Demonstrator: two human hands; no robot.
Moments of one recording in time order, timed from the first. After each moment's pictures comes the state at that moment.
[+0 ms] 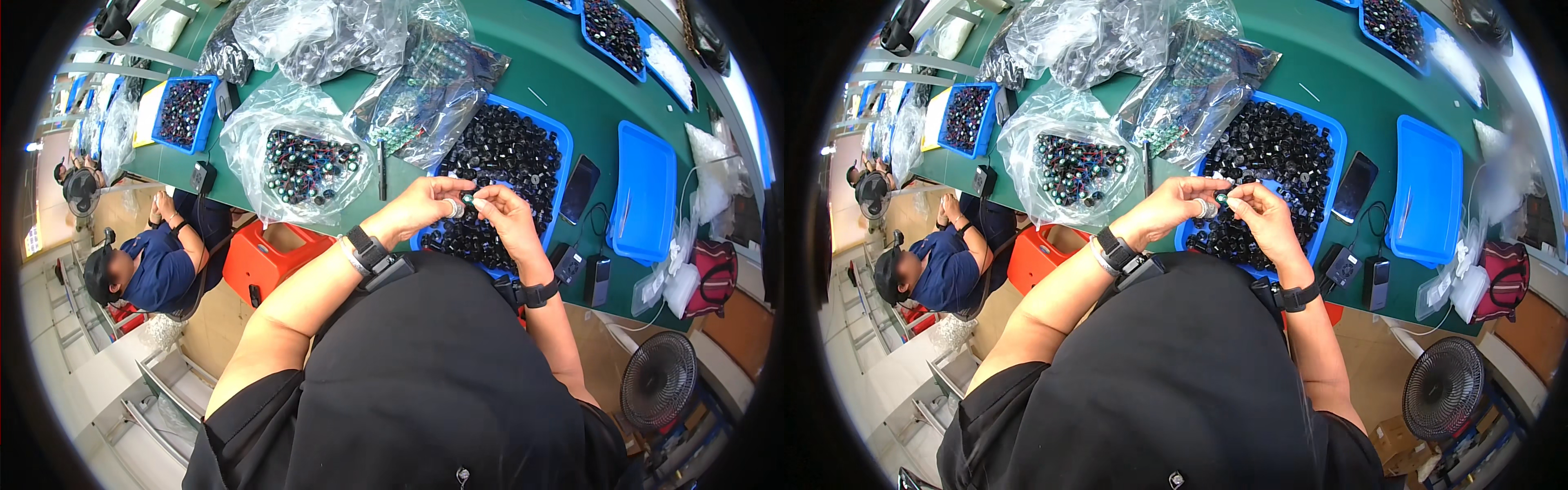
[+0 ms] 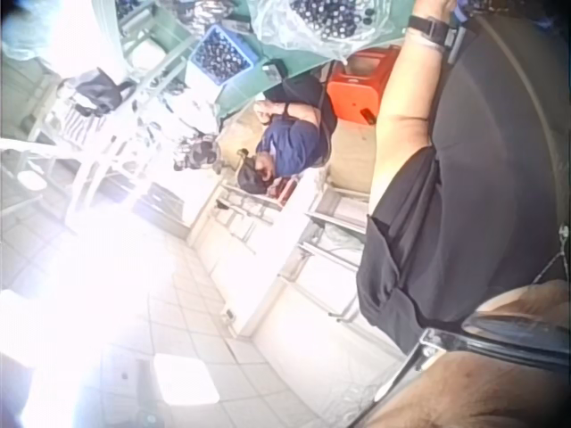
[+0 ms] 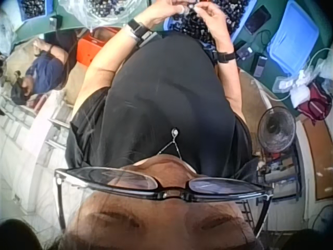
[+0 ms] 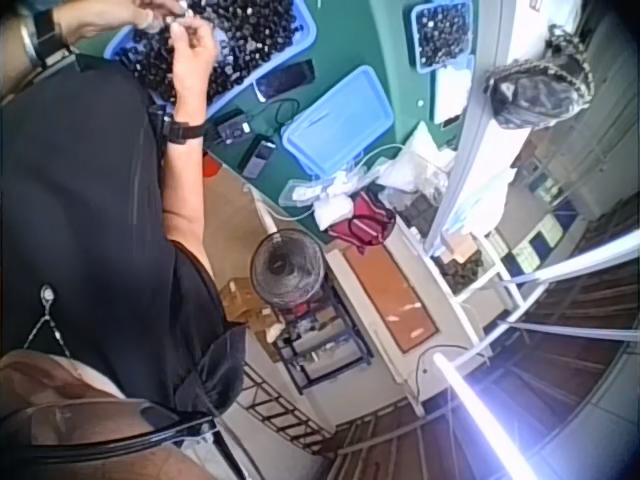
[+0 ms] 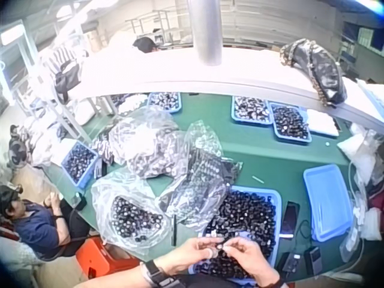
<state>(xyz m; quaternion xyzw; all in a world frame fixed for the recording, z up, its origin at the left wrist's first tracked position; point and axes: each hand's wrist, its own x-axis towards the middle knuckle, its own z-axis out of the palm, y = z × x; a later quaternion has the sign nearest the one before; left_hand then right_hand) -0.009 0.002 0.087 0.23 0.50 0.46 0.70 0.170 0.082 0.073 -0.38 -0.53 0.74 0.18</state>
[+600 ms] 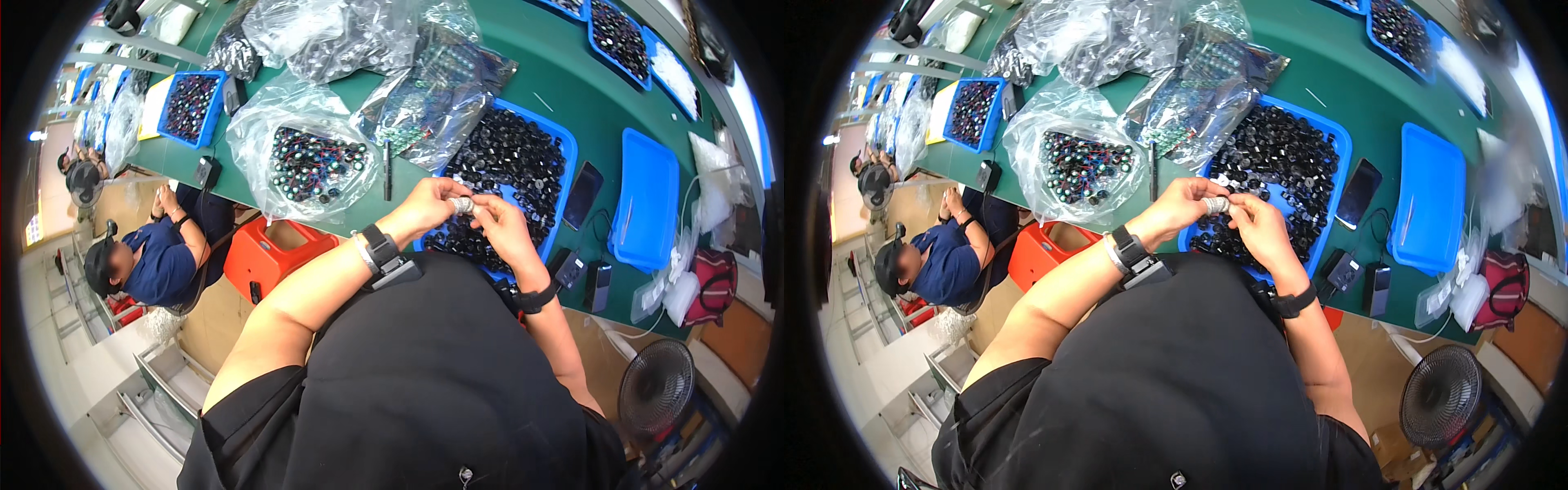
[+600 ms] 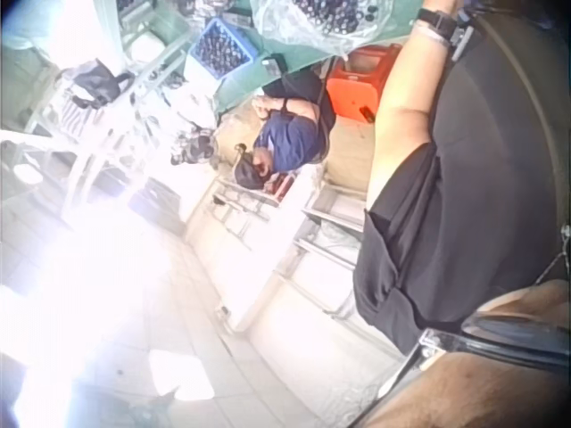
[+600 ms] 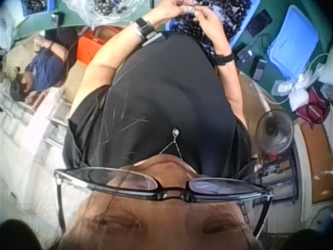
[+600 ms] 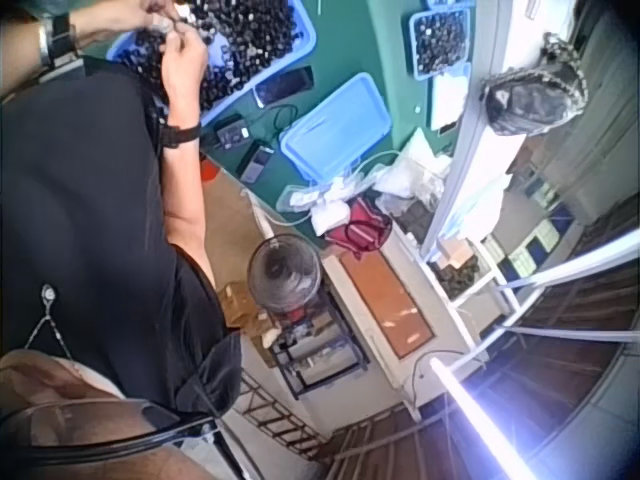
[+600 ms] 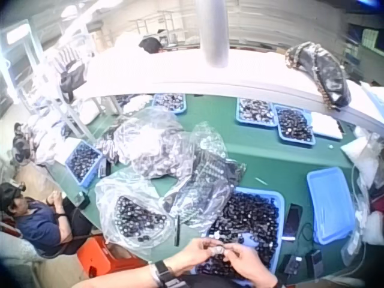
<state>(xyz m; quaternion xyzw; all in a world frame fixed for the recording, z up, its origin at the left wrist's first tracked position) -0.004 0.003 0.066 0.25 0.61 0.40 0.64 0.159 0.071 0.079 -0.44 -0.60 0.66 0.09</state>
